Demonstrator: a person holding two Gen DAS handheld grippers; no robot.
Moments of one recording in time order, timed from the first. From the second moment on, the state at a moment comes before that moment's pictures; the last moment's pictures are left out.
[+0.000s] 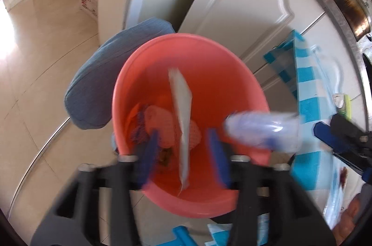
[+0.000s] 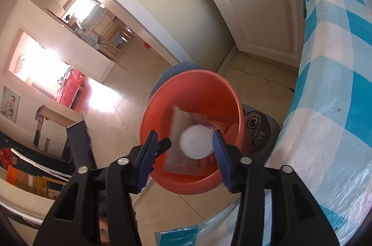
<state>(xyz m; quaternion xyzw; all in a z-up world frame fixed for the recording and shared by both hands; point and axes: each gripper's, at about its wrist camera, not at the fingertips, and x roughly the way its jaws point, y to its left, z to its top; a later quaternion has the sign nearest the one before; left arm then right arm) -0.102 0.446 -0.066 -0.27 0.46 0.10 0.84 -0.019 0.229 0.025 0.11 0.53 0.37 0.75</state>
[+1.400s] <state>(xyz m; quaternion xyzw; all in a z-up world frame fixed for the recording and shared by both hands) -0.105 0.332 0.032 -0.16 0.40 0.02 0.90 -0.076 0.039 0.072 0.19 0.35 0.26 0.88</state>
